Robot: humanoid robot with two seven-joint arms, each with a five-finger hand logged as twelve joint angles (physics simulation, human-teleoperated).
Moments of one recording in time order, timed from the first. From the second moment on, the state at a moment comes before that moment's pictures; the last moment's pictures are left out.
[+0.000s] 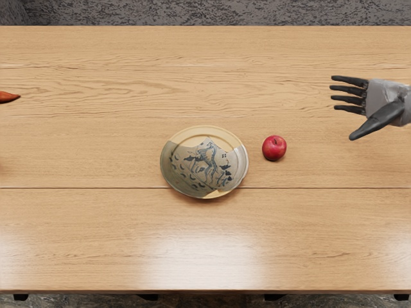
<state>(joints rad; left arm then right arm) -0.01 0.00 -0.10 -0.08 0.02 -0.05 0.19 0.79 -0.86 0.67 1.02 -0.22 0.61 -0.22</state>
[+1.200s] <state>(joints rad) -0.01 0.00 -0.10 -0.08 0.02 -0.05 0.19 0.82 -0.51 0.43 1.33 -1.17 -0.11 -0.44</state>
